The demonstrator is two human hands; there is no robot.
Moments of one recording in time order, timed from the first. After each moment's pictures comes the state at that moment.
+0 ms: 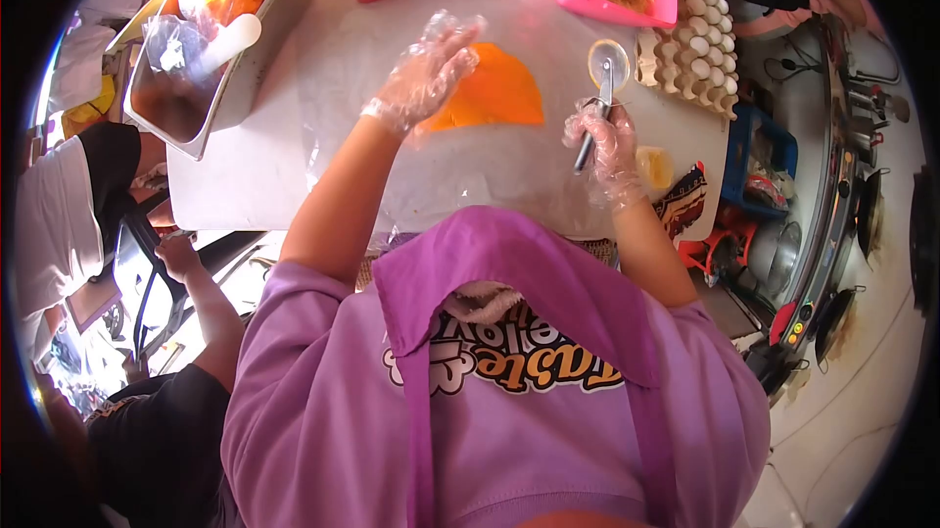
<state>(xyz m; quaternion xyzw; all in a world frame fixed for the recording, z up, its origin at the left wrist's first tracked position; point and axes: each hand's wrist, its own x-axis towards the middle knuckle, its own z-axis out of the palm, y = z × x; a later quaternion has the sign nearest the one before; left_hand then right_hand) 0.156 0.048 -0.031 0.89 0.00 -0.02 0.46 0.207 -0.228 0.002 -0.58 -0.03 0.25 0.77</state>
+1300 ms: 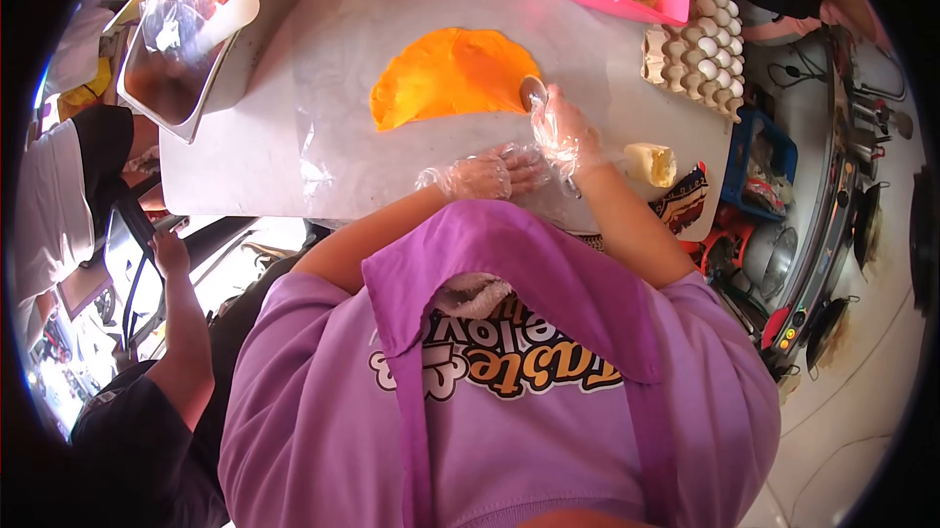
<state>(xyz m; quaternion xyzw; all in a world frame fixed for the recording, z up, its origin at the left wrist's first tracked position) 0.076 -0.074 -0.142 0.89 -0.38 -0.02 0.24 0.207 -0.186 -0.017 -0.93 -0.19 0.28 0.13</state>
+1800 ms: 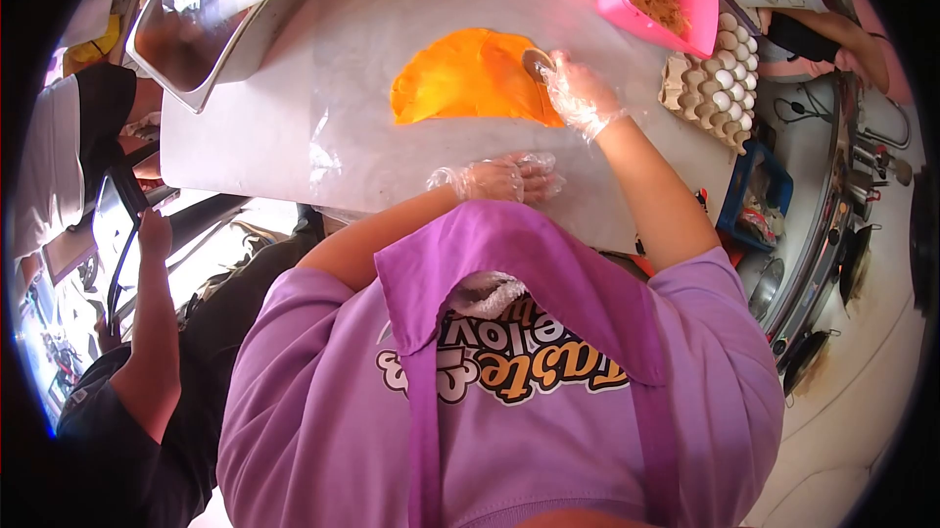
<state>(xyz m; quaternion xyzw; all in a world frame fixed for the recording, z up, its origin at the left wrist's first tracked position) 0.081 -0.070 -0.113 0.89 -0.38 -0.06 0.26 0.269 -0.149 -0.030 -0.90 -0.38 0.23 0.02</state>
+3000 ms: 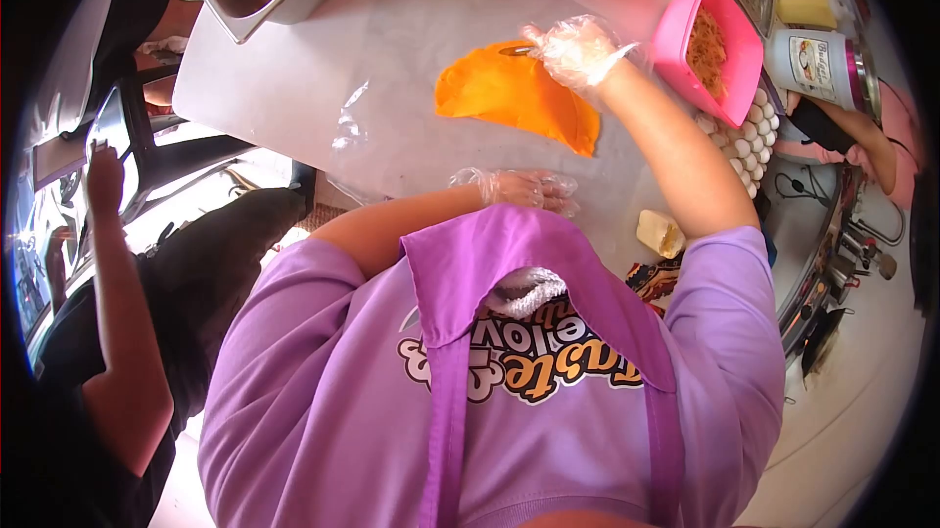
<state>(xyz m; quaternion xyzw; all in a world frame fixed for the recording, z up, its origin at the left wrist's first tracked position) 0.082 -0.075 -0.124 0.90 -0.37 -0.02 0.24 0.285 -0.028 0.001 -0.72 -0.65 0.15 -0.19</state>
